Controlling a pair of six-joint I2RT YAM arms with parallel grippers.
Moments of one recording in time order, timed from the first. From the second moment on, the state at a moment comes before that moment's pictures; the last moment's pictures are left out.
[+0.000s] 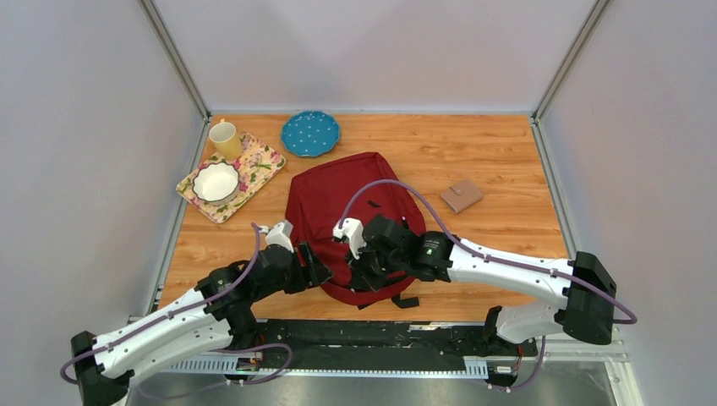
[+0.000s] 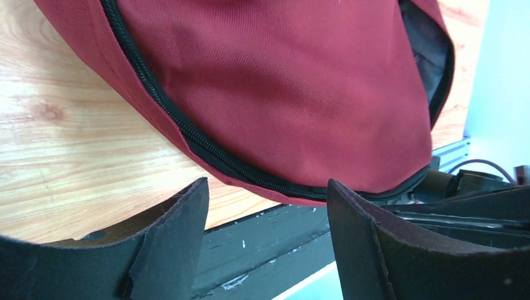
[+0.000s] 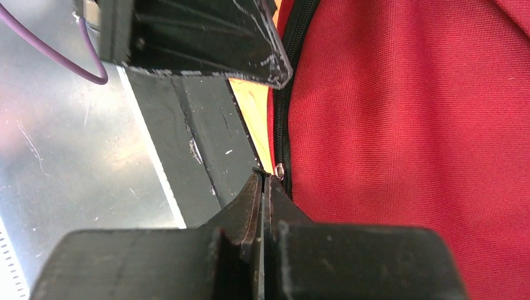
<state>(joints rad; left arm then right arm) -0.93 0.55 0.47 -0.60 -0.16 -1.08 1.16 1.33 0.99 -0.43 -0.24 0.22</state>
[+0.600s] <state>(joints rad) -1.05 0.65 0.35 -0.41 -0.28 -1.22 1.16 1.28 0.95 -0.43 -0.23 0.22</state>
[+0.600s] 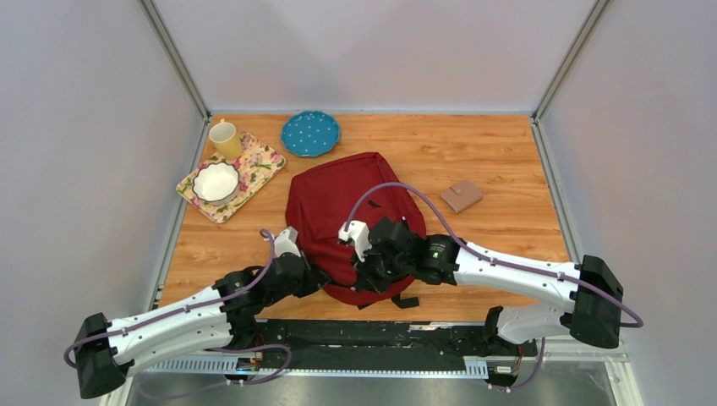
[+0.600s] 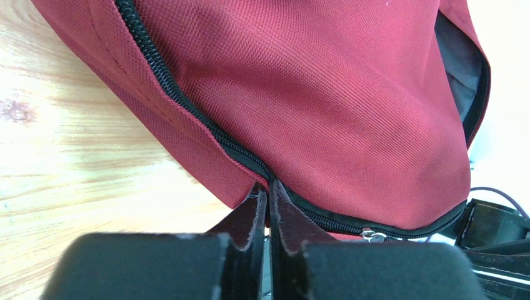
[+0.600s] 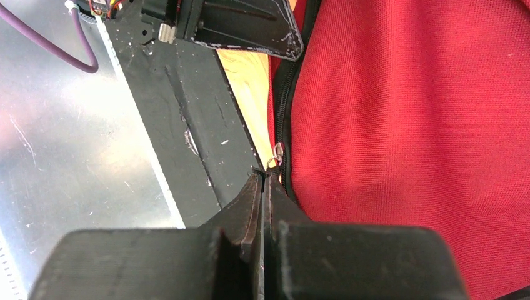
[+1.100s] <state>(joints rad) -1.06 0.54 0.35 -0.48 -0.35 -1.18 1.16 1.19 0.87 -0.43 -0.14 0.22</state>
